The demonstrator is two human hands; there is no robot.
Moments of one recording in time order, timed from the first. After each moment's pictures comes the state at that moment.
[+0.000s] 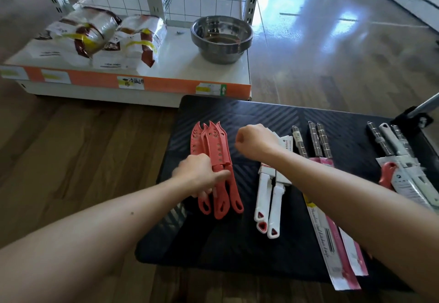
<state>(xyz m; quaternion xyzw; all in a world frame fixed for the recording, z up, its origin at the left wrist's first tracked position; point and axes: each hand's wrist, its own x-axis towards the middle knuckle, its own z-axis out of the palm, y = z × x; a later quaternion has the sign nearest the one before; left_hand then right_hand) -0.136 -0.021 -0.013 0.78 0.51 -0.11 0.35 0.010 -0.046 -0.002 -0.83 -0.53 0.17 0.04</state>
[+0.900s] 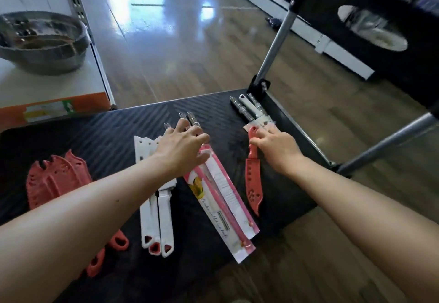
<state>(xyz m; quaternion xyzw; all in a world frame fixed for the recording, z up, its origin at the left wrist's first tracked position) 0.050 -0.076 -0.013 0.99 0.07 -0.02 0.07 0.172 -0.261 -0.001 -0.89 -0.42 0.02 -0.18</state>
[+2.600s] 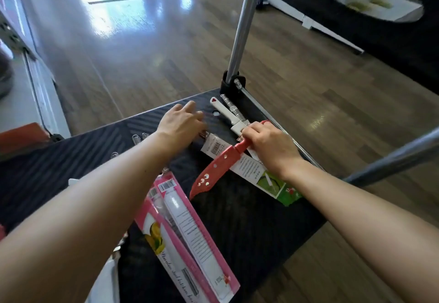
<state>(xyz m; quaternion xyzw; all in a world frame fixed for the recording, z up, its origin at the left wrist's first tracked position) 0.213 -0.082 -0.032 0.99 -0.08 0.00 -0.13 0.259 -0.288 -0.037 -0.92 -0.39 -0.03 0.02</state>
